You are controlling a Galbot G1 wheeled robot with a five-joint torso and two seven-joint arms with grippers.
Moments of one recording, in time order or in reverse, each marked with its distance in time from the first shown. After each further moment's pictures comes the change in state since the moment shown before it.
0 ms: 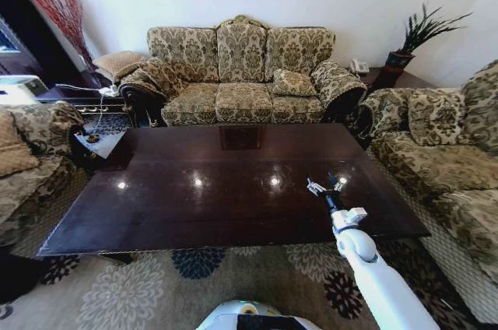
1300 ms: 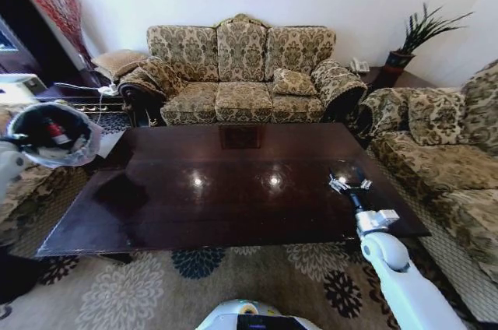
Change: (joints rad) left arm -1.043 0.962 1.343 0.669 -0.178 0.076 -0.131; right arm -0.081 -0.059 0.149 0.115 -0.034 -0.023 0.040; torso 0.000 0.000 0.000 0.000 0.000
